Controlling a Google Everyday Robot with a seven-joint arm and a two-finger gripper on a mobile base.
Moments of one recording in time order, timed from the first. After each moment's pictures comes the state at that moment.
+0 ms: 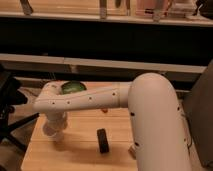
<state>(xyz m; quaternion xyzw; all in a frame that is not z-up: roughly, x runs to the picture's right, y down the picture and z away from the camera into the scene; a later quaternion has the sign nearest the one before) -0.232 0.200 0.762 -0.17 -0.30 -0.75 0.56</state>
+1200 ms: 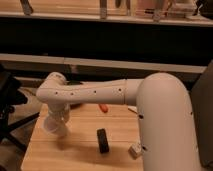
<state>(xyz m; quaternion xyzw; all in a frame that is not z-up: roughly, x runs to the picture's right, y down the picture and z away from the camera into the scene) -0.212 0.158 0.742 -0.16 -0.31 -0.76 0.55</state>
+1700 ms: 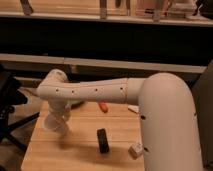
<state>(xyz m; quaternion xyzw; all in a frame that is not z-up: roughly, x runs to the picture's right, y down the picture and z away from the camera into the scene) -0.204 0.148 0.738 -0.16 -0.30 -0.76 0.55</state>
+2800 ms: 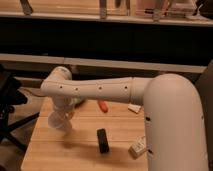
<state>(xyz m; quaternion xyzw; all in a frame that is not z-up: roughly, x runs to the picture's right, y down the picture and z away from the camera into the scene) -0.186 0.140 0.736 -0.17 -0.30 -0.77 0.54</state>
